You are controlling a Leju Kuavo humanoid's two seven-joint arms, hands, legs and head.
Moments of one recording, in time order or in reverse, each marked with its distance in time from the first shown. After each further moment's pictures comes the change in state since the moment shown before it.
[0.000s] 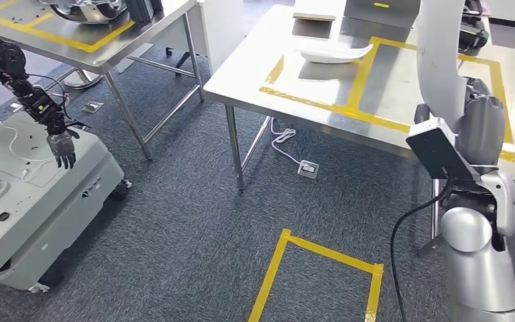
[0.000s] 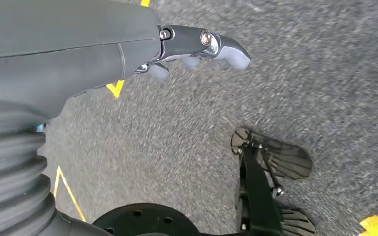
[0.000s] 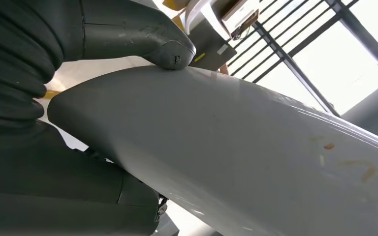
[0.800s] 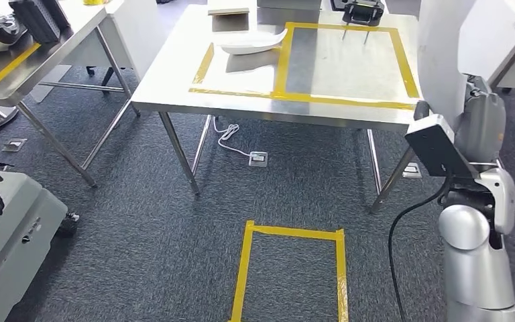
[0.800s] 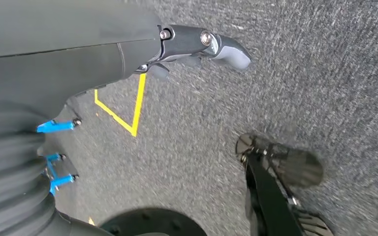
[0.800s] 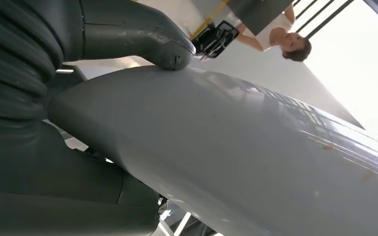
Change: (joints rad) left arm -0.004 0.001 0.000 0.000 0.008 0.000 0.070; right arm -0.019 0.023 -0.003 0.010 0.016 0.003 -0.001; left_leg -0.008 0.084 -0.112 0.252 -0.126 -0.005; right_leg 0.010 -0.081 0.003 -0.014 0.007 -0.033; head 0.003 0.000
